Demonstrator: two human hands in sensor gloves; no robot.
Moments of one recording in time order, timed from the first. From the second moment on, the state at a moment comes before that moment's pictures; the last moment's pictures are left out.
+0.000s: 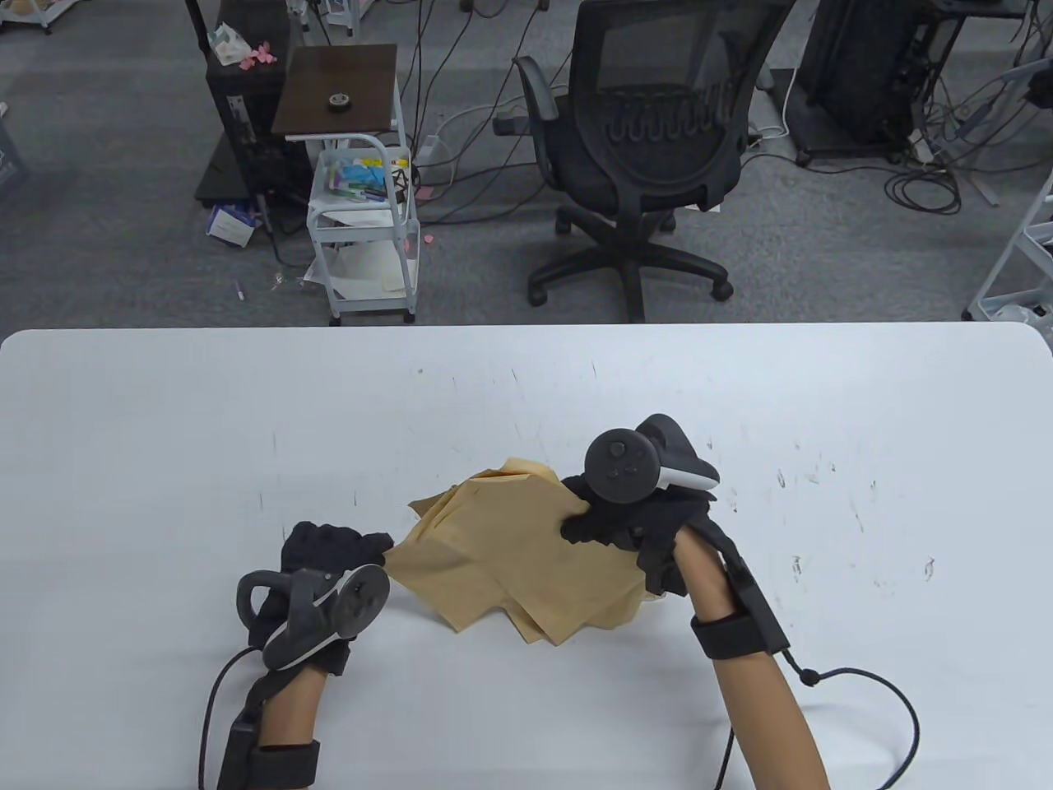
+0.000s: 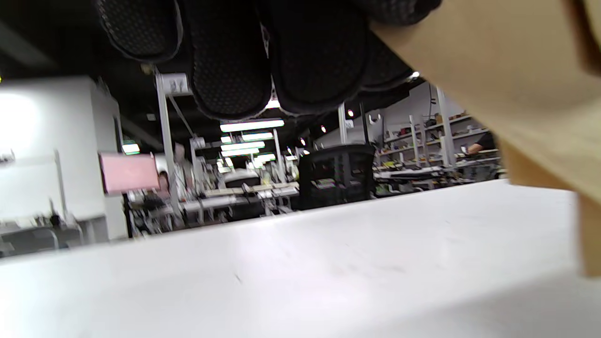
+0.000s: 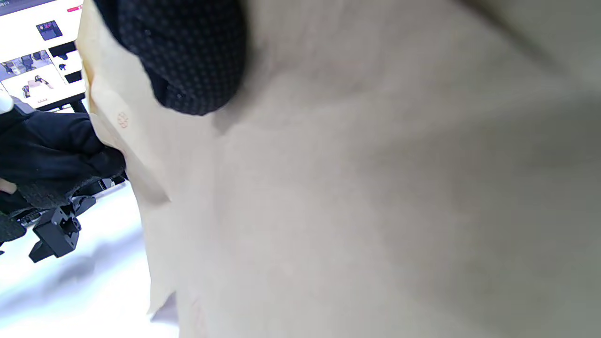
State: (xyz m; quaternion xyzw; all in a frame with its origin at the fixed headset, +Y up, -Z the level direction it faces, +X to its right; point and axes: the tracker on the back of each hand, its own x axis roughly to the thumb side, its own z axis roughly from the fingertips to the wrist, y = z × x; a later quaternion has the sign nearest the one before) left_hand -0.231 -0.695 -0.314 0.17 -0.08 -0.07 0.98; right_hand 0.076 -0.646 -0.416 0.39 0.07 0.90 0.16
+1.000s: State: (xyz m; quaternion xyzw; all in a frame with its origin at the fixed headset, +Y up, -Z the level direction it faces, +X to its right) left_hand -0.218 -0.663 -0.287 0.24 -0.08 -0.18 0.95; right_hand 0.047 -0.630 -0.387 0.43 0.08 0.90 0.07
